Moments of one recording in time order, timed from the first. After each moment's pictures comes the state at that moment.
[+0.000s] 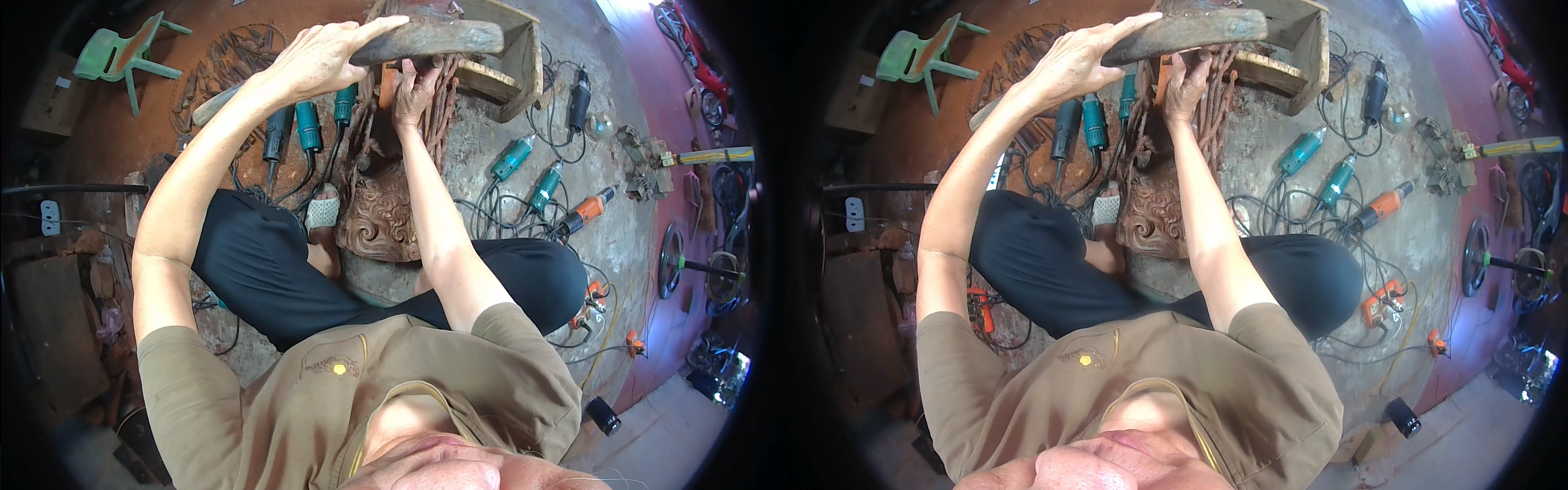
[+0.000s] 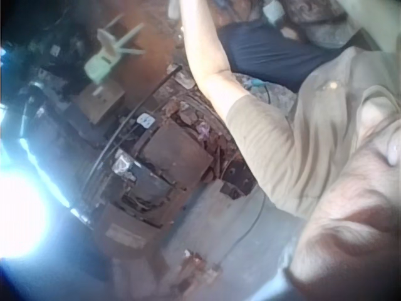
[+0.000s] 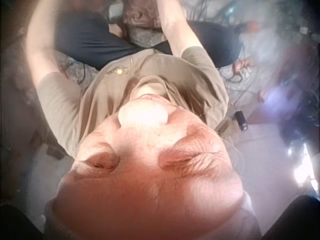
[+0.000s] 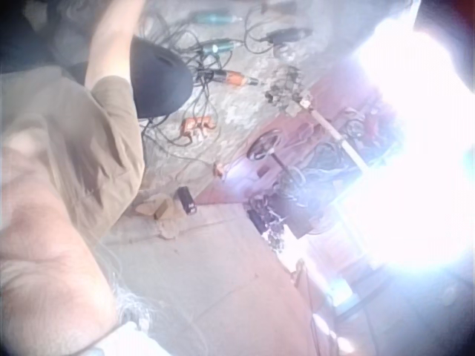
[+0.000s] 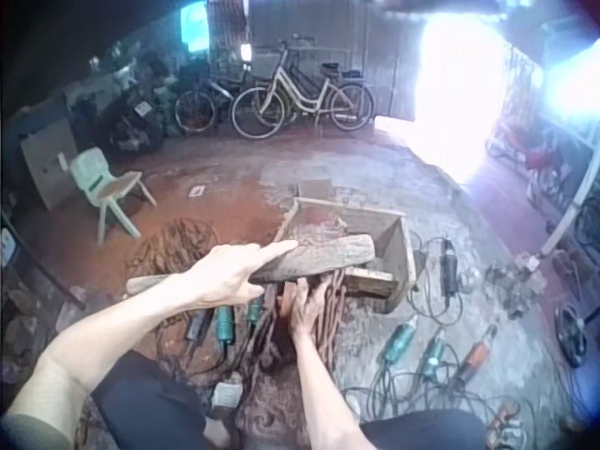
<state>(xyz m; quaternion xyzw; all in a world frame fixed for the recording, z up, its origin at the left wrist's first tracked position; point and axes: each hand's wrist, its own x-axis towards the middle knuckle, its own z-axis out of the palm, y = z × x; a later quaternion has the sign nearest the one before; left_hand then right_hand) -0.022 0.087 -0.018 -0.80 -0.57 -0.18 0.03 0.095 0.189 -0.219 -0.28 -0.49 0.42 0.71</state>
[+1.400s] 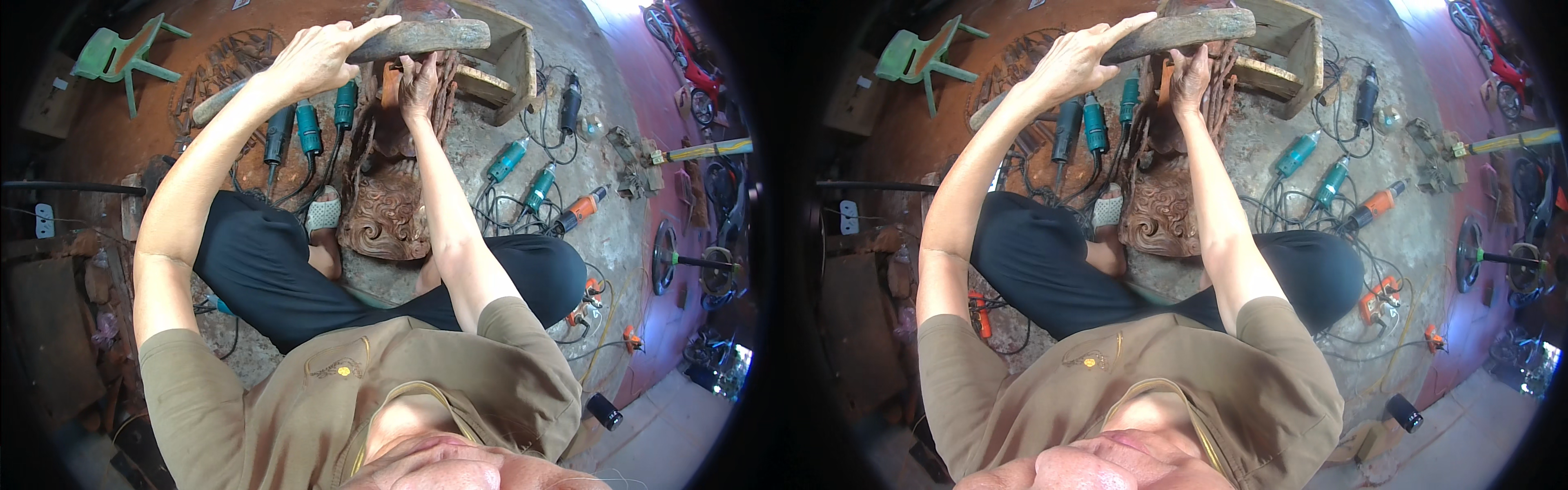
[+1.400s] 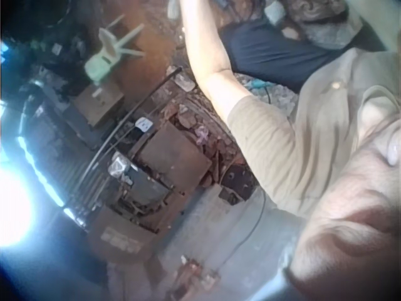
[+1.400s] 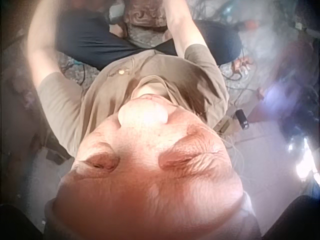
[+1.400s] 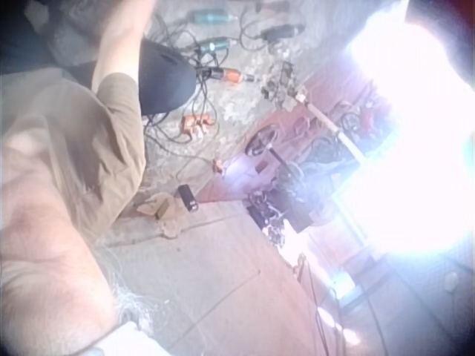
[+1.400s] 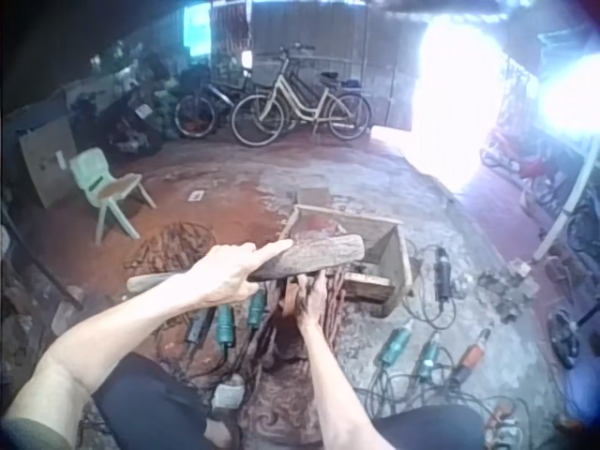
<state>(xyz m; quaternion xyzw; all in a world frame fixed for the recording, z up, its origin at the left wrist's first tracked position) -0.034 0.079 -0.016 -0.79 -0.59 -0.14 0.08 0.096 0.230 -0.243 -0.31 -0.63 0.27 0.67</state>
